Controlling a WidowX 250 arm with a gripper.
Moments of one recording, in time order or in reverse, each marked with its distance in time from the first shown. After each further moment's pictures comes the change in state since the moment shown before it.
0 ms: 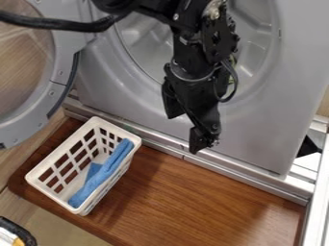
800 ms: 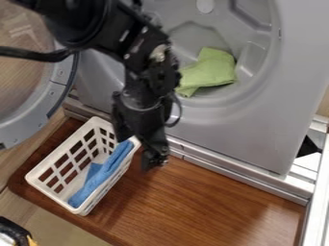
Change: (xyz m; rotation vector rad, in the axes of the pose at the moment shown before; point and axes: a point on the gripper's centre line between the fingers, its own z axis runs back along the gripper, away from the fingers) arm -0.066 0.024 -0.035 0.052 0.148 0.194
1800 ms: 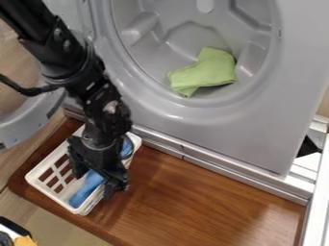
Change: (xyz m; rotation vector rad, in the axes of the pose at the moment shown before) arm -0.054 0.027 -0.078 0.008 0.120 0.283
